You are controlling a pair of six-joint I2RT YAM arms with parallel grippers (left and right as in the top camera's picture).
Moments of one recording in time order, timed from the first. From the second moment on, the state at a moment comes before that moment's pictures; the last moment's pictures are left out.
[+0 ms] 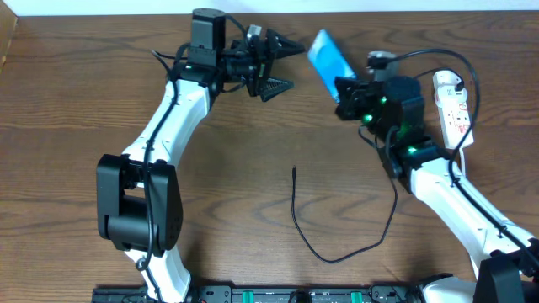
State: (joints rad) left arm -0.20 1.93 1.50 -0.21 1.09 -1.25; right arm 0.30 1.47 0.88 0.22 -0.18 0.58
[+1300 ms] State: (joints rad) left arm -0.17 1.93 1.50 -0.15 0.87 -1.31; right arm 0.25 1.48 0.88 0.40 -0.58 1.85
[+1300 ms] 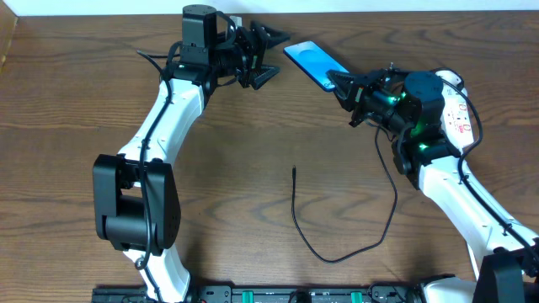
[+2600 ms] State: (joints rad) left arm -0.23 1.93 1.50 -0.15 0.80 -1.48; right arm 0.37 1.48 0.88 0.42 -0.48 1.90
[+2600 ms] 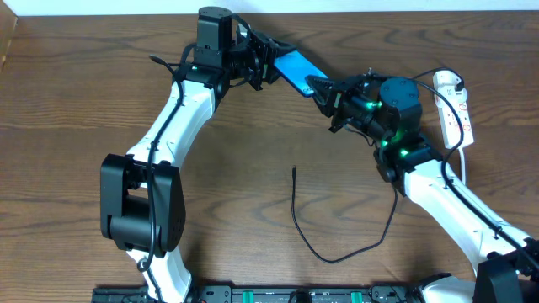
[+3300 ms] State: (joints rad) left arm -0.23 1.93 1.50 -0.14 0.80 -1.47; right arm 0.39 1.48 0.88 0.42 -0.46 1.94
